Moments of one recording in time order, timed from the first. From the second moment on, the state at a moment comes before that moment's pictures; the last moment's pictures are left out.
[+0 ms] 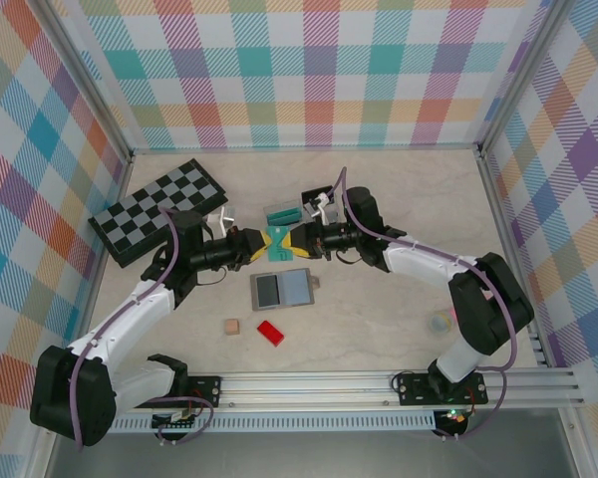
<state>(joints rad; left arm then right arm) -0.31 1.10 0.66 0.06 0.76 -1.09 0.62 1.61 0.97 0.26 -0.95 1.13</state>
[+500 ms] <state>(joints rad) -0.31 1.20 0.89 -0.32 0.55 -0.73 0.58 1.50 0.98 -0.11 -0.74 0.92</state>
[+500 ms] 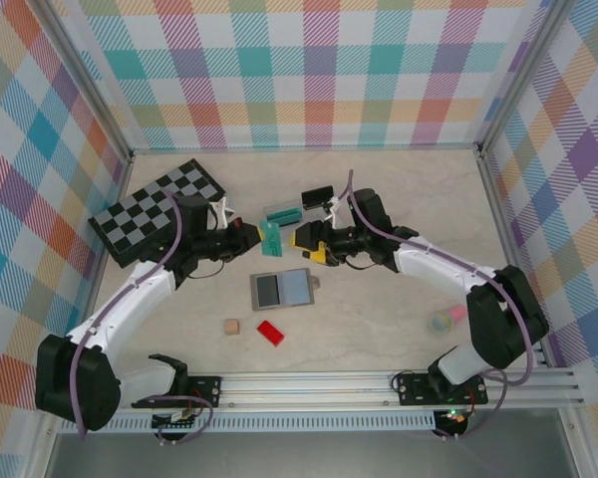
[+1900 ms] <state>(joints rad) -0.44 1.94 1.82 -0.98 0.35 0.75 0.39 1.34 0.88 -0.43 -0.46 0.71</state>
